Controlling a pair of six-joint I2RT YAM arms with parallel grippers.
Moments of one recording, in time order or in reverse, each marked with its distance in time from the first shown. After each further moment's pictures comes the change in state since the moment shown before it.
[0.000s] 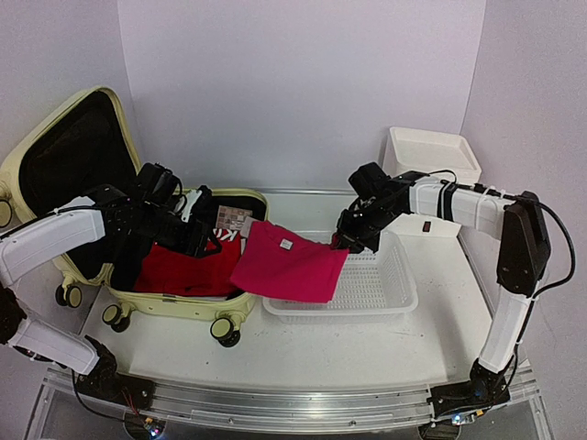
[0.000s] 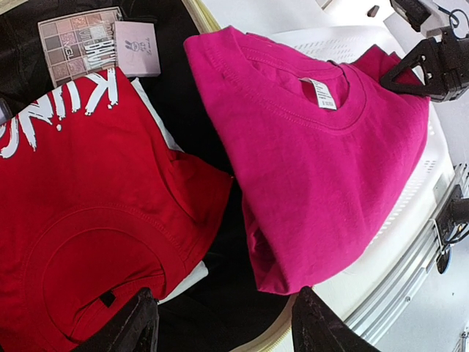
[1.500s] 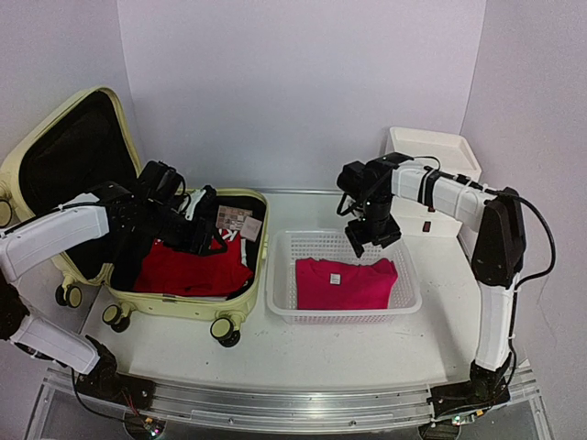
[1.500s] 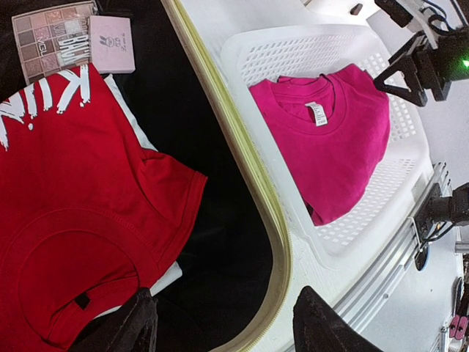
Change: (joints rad) left arm 0.000 0.030 0.026 0.000 0.077 -0.036; right arm 0.001 0.171 0.319 -0.537 0.466 -0.589
